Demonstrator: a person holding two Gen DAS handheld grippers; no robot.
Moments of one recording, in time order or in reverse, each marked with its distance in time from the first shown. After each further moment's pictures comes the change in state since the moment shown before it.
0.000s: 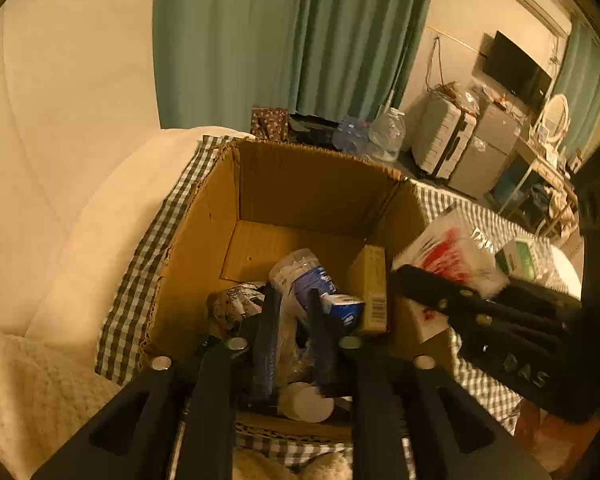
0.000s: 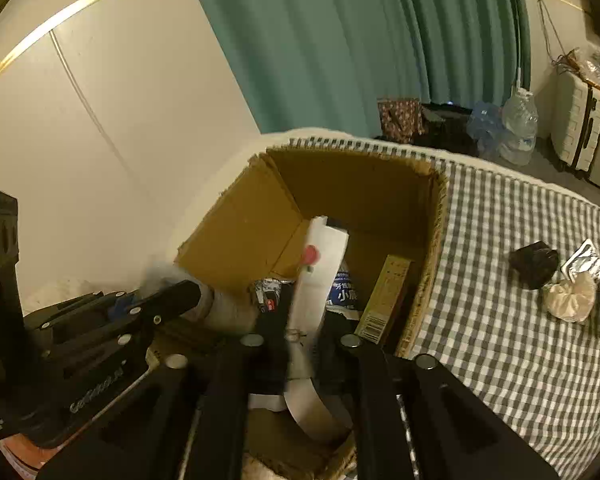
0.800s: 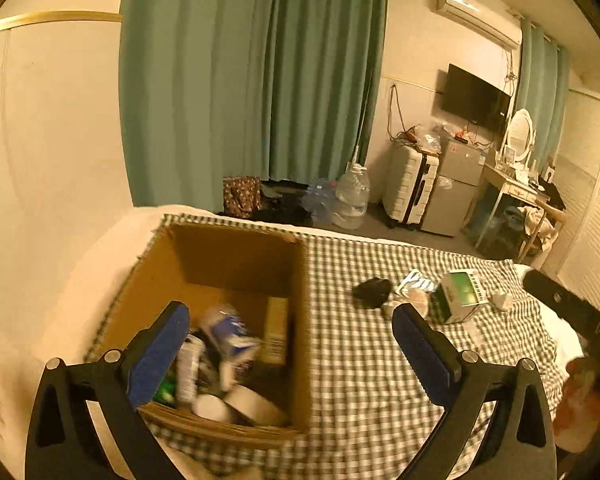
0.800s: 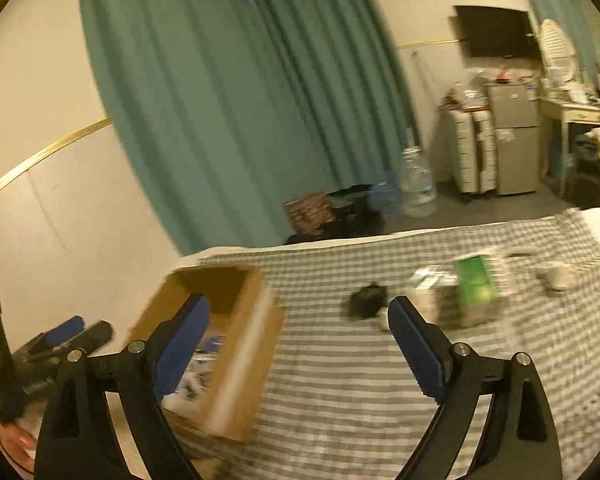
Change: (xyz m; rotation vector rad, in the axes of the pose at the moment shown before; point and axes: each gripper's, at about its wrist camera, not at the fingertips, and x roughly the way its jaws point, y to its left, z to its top) left arm -0.083 -0.117 -0.013 0.059 -0.251 -0.041; right arm -0.221 -0.131 -0.075 0.248 -0.425 -0.242
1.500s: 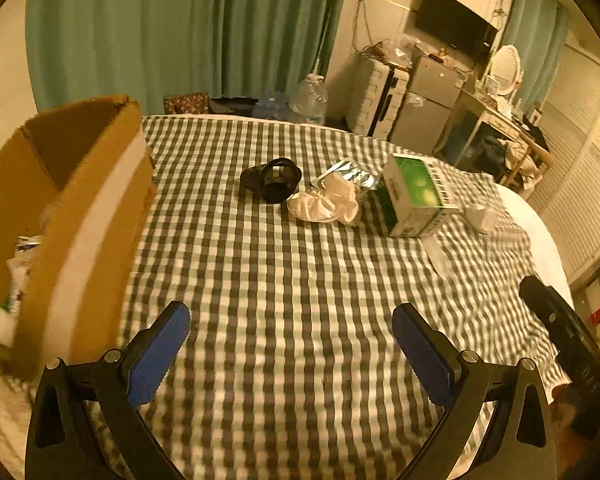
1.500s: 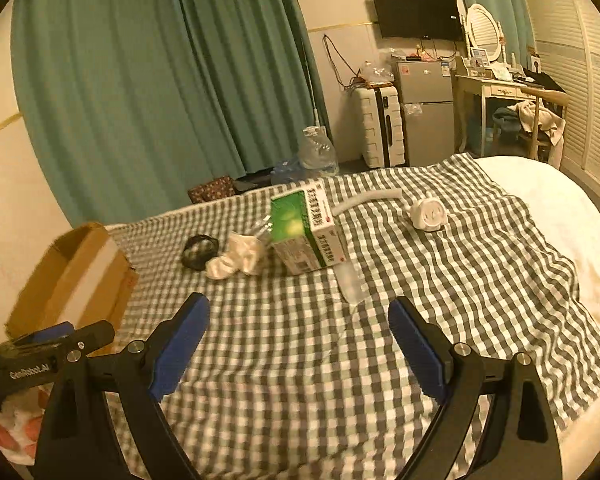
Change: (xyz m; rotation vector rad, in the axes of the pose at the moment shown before) left arm 0.133 -0.151 -0.091 0.028 0.288 -0.091; right arm 0.018 -0.159 -0.065 0.032 0.052 -0.240
